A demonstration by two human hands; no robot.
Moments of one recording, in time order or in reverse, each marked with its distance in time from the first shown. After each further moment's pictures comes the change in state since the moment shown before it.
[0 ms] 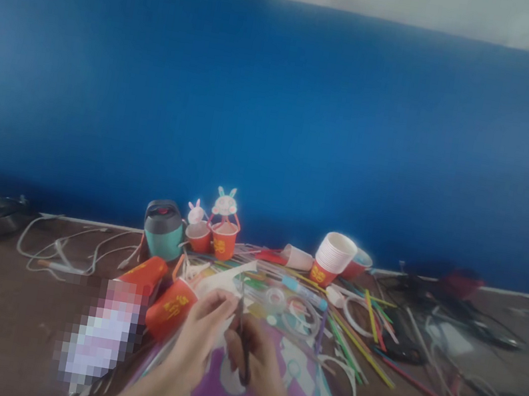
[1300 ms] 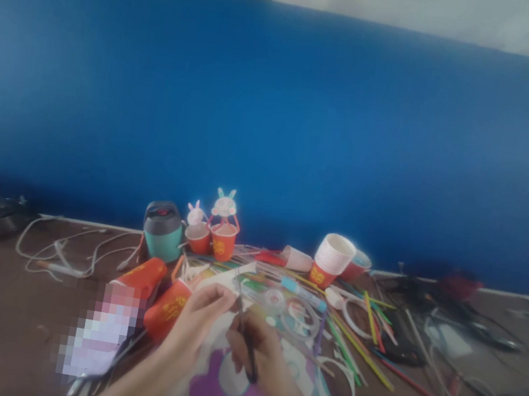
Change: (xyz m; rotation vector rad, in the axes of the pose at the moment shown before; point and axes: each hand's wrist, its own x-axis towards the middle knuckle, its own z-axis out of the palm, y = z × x) left_hand 0.009 0.017 -0.009 0.085 -0.085 0.011; right_hand 0.005 -0.010 -0.012 -0.111 -0.072 0.049
